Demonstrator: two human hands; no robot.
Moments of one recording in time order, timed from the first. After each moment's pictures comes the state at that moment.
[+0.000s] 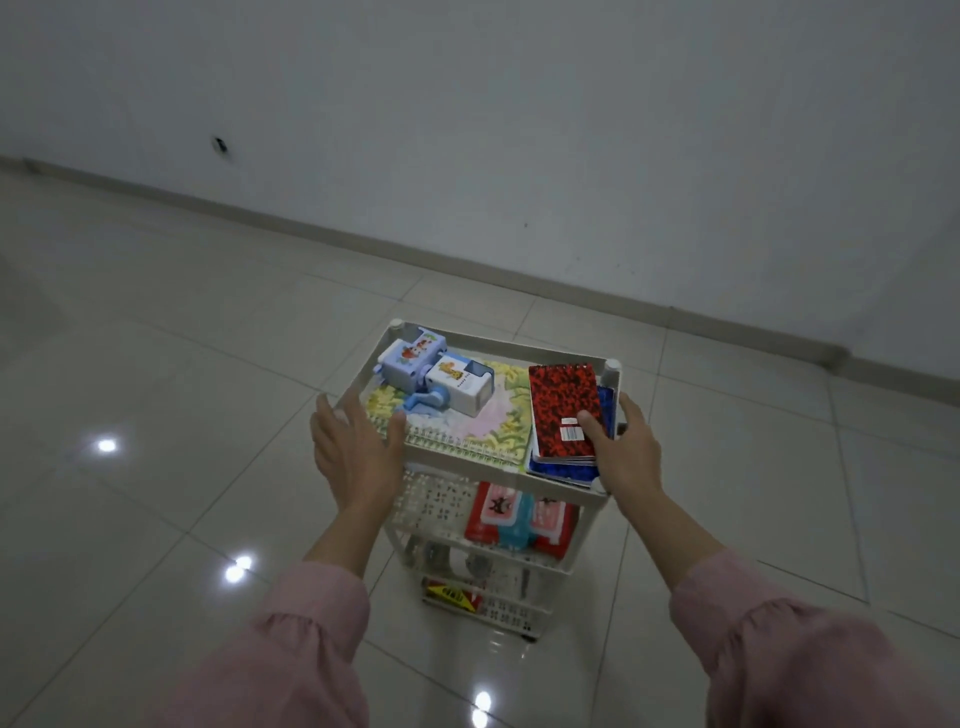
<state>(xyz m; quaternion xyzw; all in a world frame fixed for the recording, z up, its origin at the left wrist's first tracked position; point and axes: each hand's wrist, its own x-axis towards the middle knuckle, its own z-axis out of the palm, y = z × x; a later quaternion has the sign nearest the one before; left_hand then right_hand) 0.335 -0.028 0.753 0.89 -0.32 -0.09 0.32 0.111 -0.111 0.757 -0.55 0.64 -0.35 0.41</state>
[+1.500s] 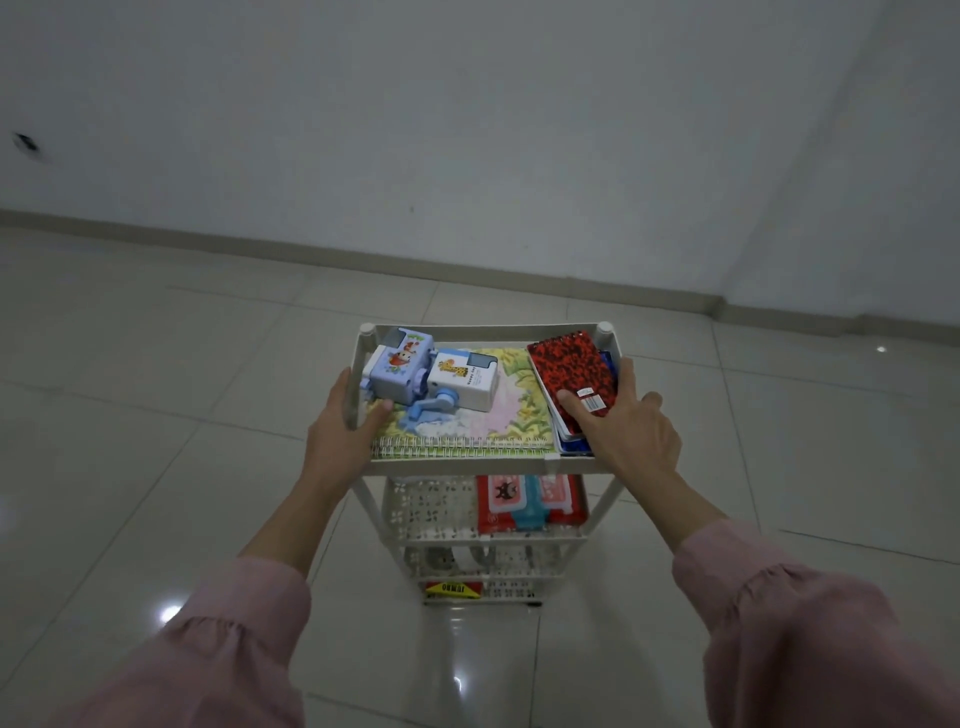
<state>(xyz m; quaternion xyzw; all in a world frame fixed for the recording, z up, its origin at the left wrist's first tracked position) 0.253 -0.130 0.752 0.73 -0.43 -0.32 0.42 -0.020 -0.187 0.753 -0.60 0.76 -0.15 0.16</state>
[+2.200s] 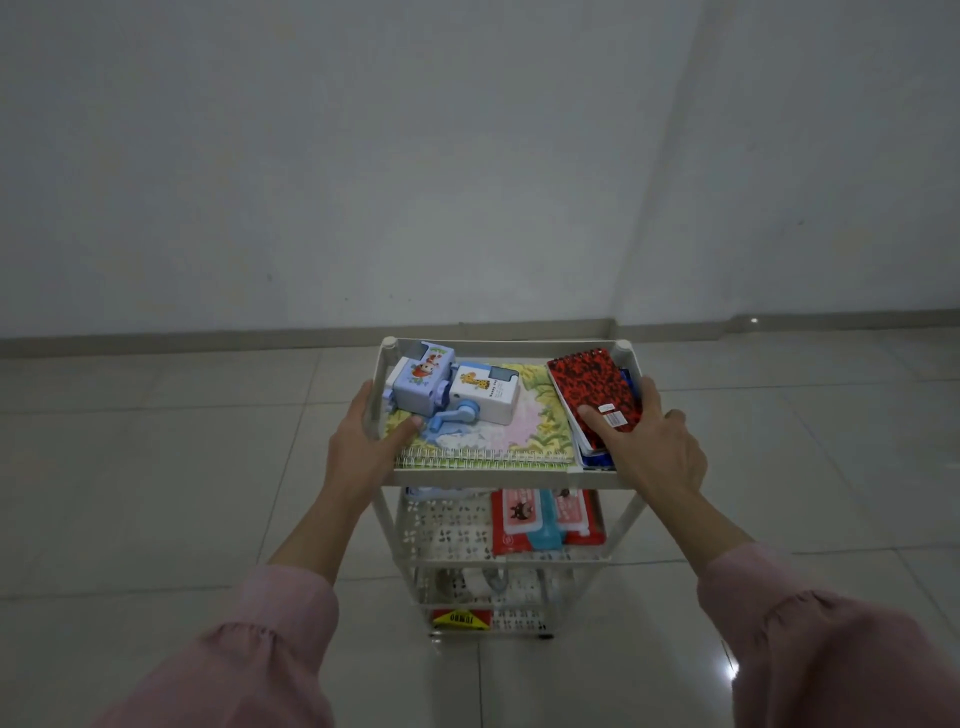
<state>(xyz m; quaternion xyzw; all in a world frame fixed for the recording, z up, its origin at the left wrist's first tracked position) 0.069 -0.368 0.762 0.66 -0.51 -0.38 0.40 -0.204 -0.351 0.753 -0.48 0.85 -0.20 0.12</state>
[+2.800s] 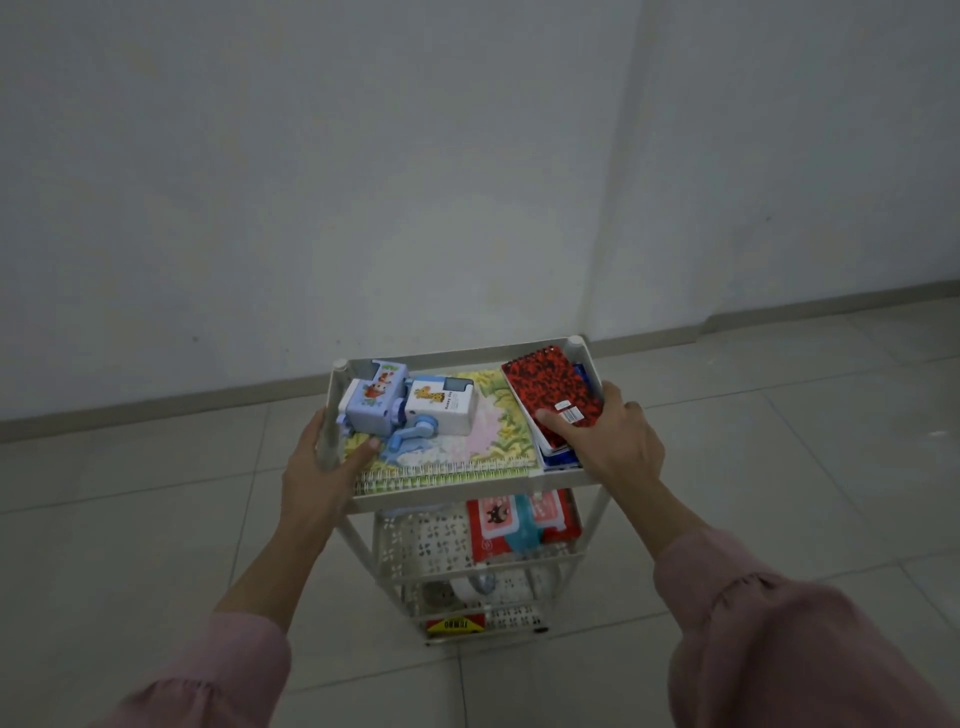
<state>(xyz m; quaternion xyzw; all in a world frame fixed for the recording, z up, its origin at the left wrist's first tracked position) 0.002 -0.553 0.769 0.66 -0.50 -0.38 0.41 -0.271 -0.538 0.757 -0.44 0.85 -0.23 0.18</state>
